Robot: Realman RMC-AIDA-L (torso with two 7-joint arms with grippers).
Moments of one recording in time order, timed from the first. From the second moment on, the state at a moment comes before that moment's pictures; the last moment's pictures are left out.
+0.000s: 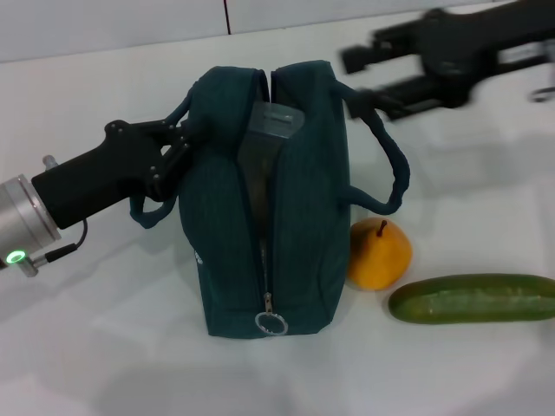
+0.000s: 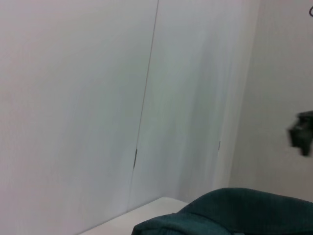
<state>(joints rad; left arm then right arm) -0.75 -2.09 2.84 -0.27 -0.55 1.60 -0.92 0.59 1.90 -0.96 -1.13 -1.69 -1.79 1.90</state>
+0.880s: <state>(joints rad) -0.75 -2.09 2.84 -0.27 -0.57 1.59 -0.93 0.55 2.01 -1.11 -1.50 -2.45 -2.03 2.09</state>
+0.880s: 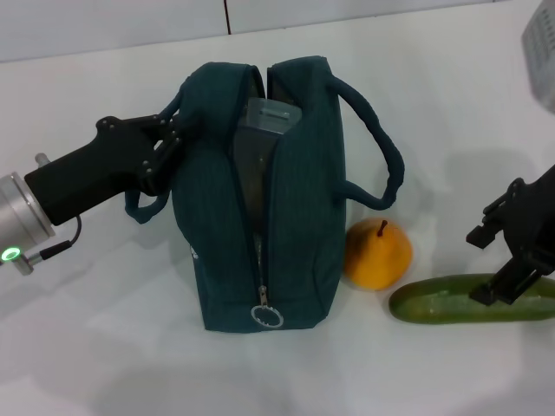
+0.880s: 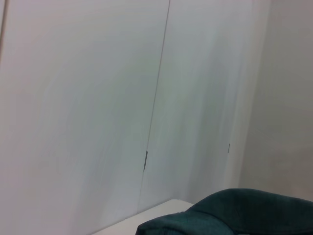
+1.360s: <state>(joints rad) -0.75 -2.08 2.84 -0.28 -0.57 1.59 -0.93 0.56 2.02 -1.33 -1.42 -2.54 -1.90 2.13</state>
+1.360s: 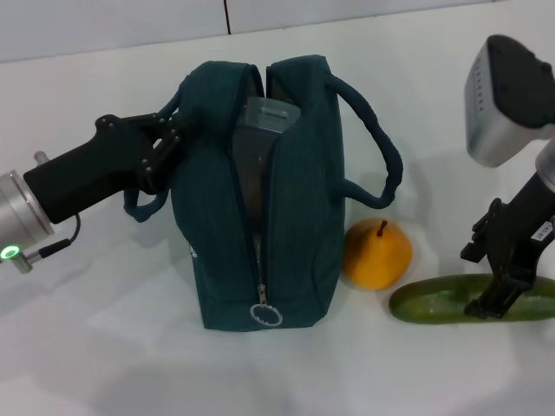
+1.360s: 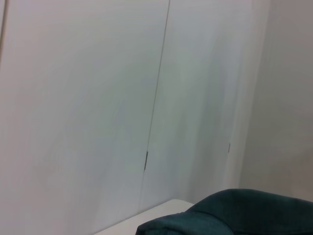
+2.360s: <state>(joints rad) -0.74 -2.09 2.84 -0.27 -0.58 1.59 -0.93 0.61 2.02 -1.49 -1.31 -2.58 -1.82 2.17</state>
